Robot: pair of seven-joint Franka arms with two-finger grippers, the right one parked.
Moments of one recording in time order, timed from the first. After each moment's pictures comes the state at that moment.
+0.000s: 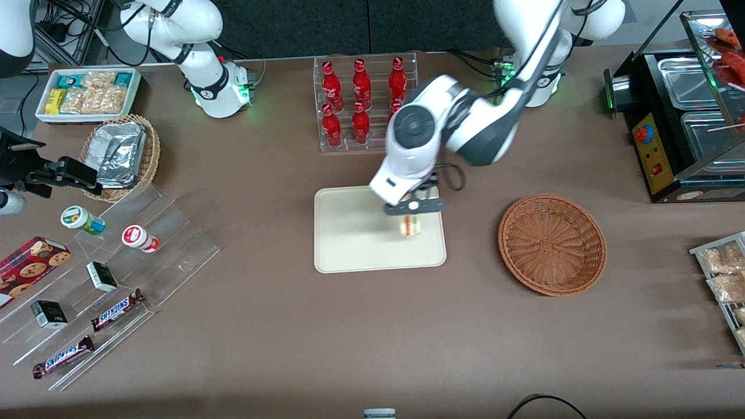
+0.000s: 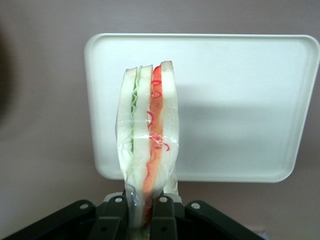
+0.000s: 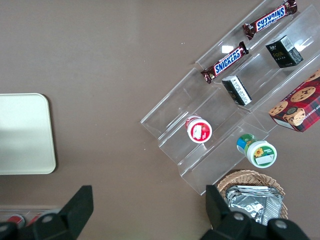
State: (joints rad) arm -0.71 0.48 -0.05 -1.54 -0.06 1.92 -0.79
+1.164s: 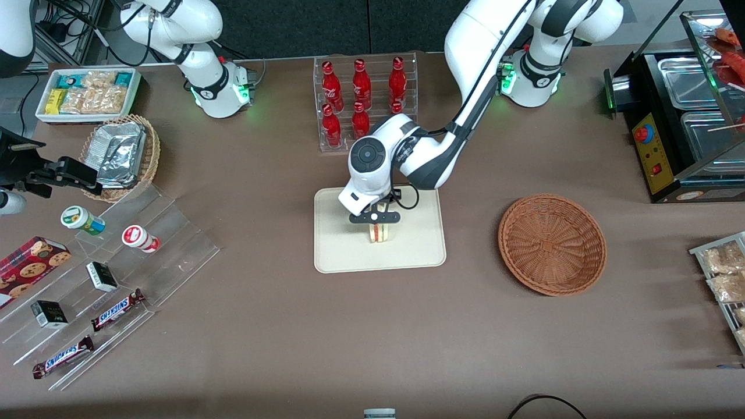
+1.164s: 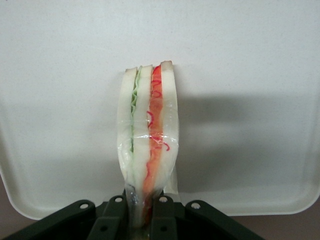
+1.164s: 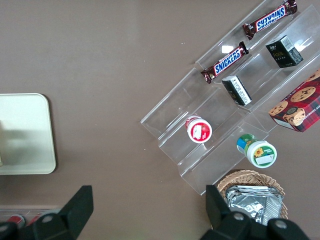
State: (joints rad) arm -0.80 0.69 -0.05 -1.52 -0.06 2.10 -0.81
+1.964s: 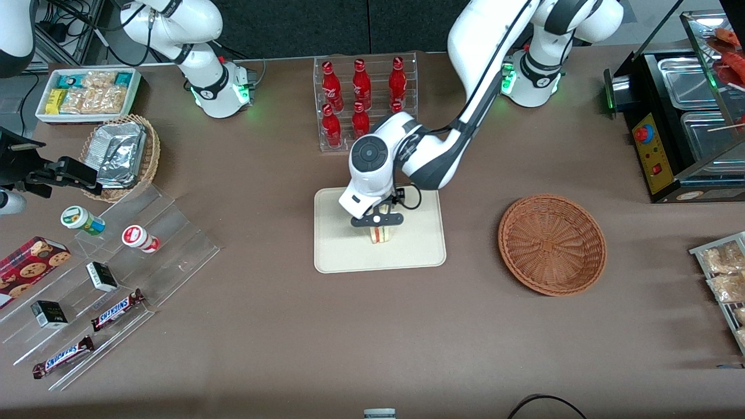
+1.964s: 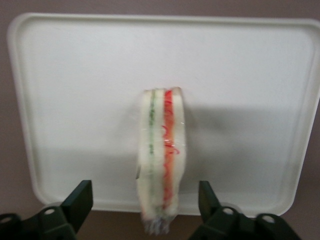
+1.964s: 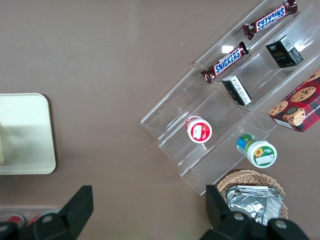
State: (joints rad) arm -0.80 0.62 0.00 -1.47 -0.06 1.99 -0.88
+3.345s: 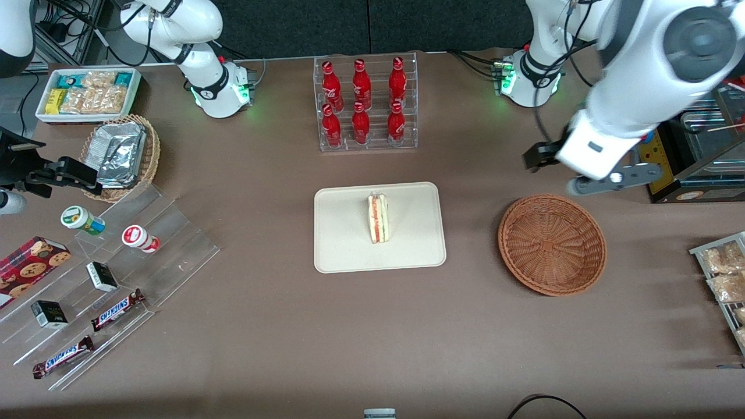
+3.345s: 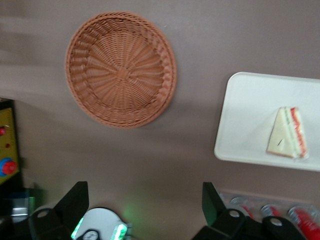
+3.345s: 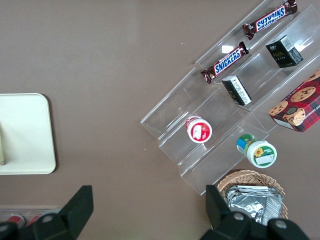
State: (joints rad) arm -0.79 0.12 0.54 -1.47 -0.06 1.38 -0.38
